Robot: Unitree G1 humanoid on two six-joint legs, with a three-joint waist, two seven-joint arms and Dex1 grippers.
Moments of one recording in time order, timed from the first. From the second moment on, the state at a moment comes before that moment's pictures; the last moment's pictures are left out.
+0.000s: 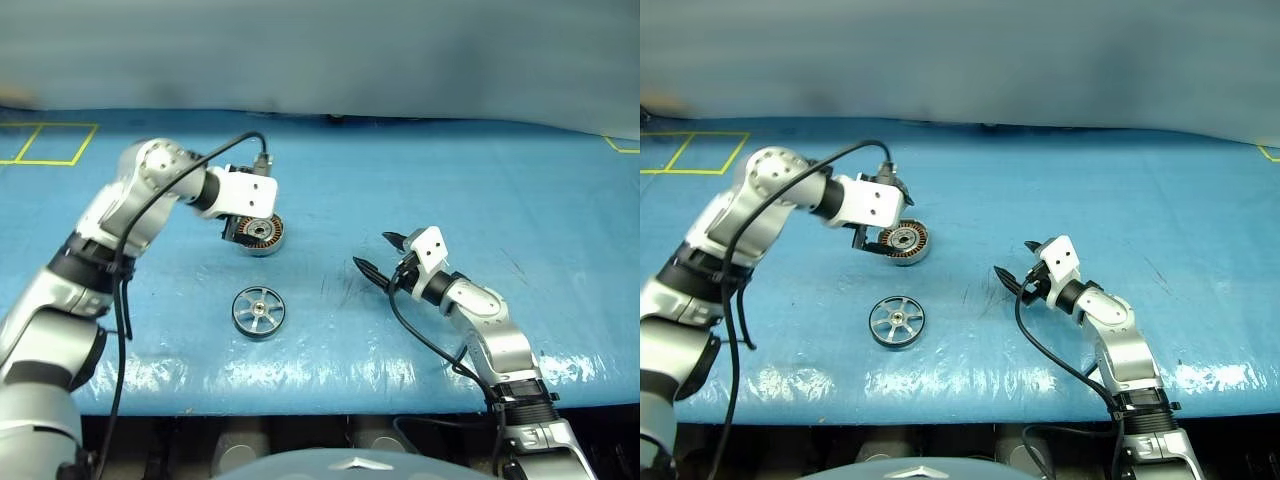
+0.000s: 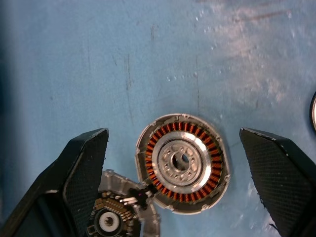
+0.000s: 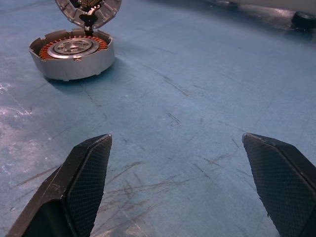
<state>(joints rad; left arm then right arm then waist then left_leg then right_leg) -1.06 0.72 -0.60 0.23 0.29 0.05 -1.41 -0.19 -0.39 0.05 0.00 0.22 0.19 0.65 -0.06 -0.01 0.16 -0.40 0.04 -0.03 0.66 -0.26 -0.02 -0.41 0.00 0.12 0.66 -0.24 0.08</state>
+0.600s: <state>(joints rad) -1.11 0.64 -0.74 0.49 0.53 -0.12 -1.50 -0.17 -0.46 0.02 -0.05 0.22 0.23 0.65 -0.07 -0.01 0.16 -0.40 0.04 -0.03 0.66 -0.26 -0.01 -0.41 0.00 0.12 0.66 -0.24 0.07</state>
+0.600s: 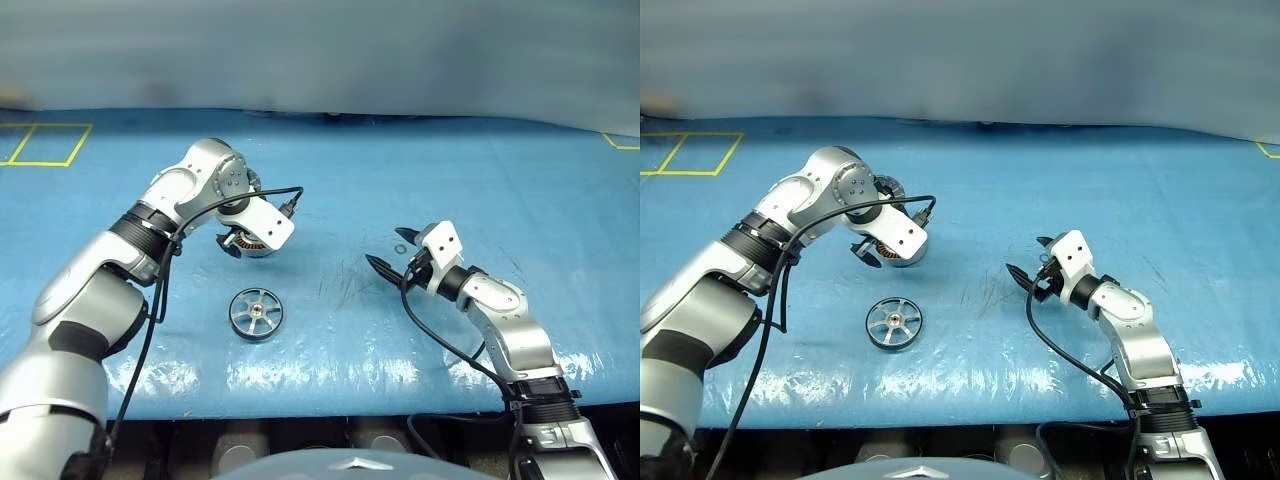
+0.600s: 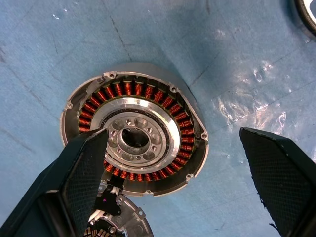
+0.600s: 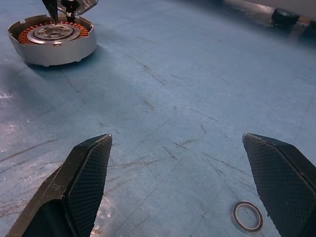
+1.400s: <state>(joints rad) -1.05 0.61 -0.70 0.55 0.58 -0.10 -1.44 -0.18 -0.46 0.03 -0.05 0.21 0.25 0.66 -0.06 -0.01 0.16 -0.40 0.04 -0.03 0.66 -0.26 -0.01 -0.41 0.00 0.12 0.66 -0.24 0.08</state>
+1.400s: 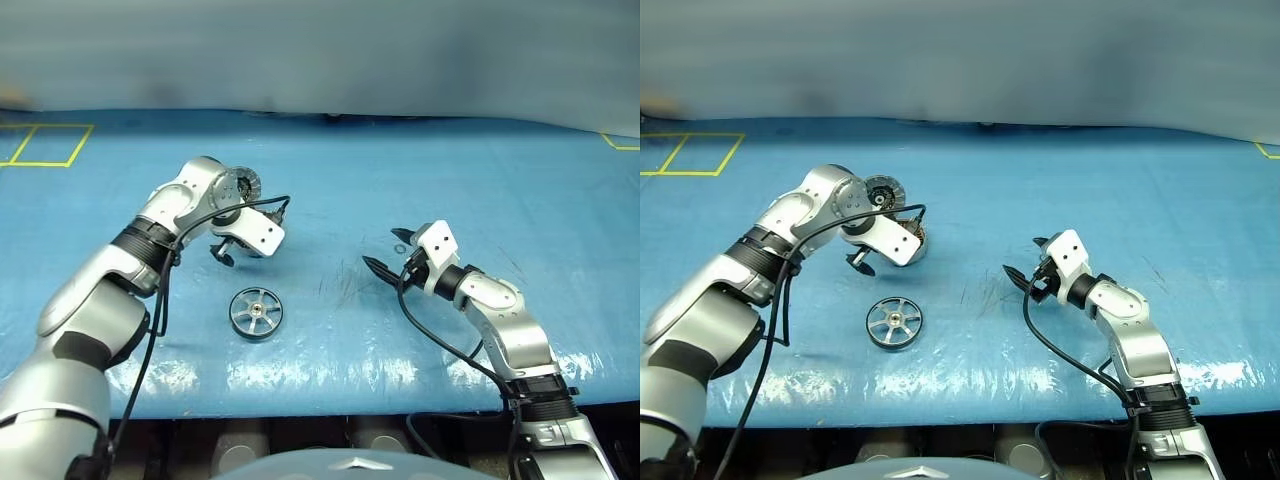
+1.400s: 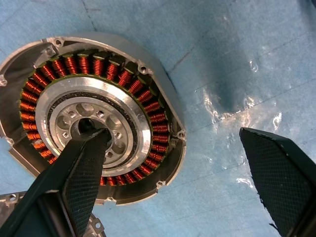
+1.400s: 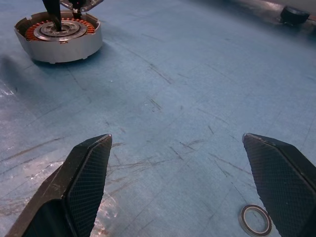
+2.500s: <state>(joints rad) -1.02 0.42 -0.69 0.51 0.60 -0.25 -1.44 -0.08 -0.44 -0.02 -0.11 0.21 0.24 0.58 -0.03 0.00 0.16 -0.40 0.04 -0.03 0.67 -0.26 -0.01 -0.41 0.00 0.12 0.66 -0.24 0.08</state>
